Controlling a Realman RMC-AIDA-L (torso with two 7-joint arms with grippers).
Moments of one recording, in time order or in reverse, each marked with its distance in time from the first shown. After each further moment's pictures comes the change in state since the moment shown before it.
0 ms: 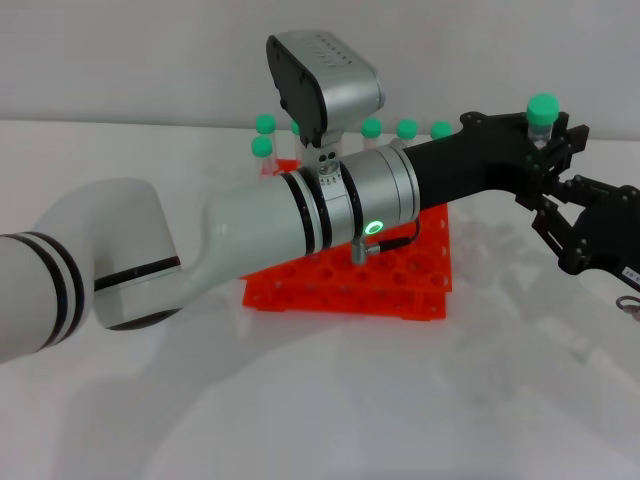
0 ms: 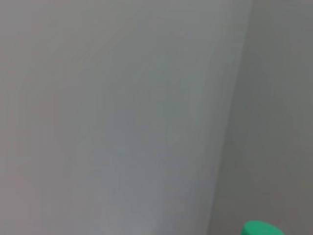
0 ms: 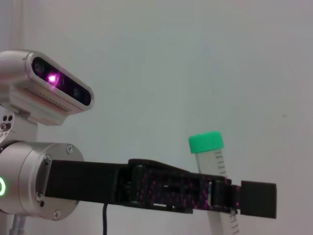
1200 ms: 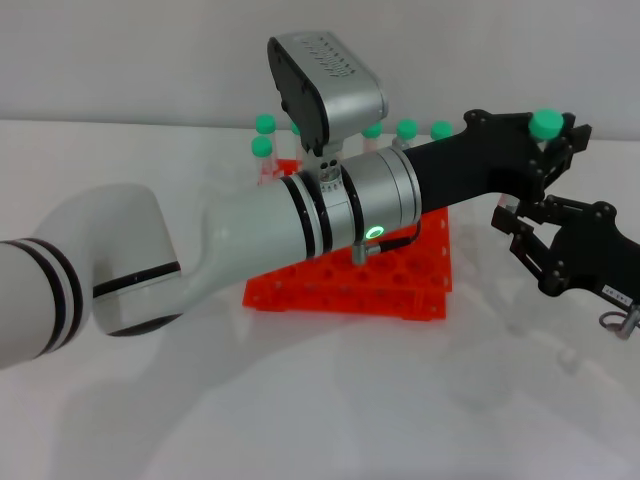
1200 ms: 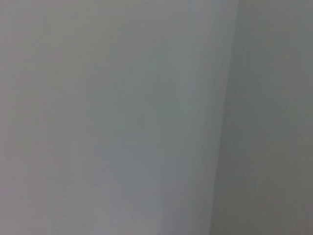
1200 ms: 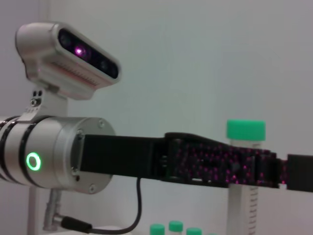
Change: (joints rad) left arm 0.013 0.001 -0.004 0.018 -0.002 0.010 0.078; right arm 0.009 -0.003 -0.082 -0.001 -0.006 0.011 -0.010
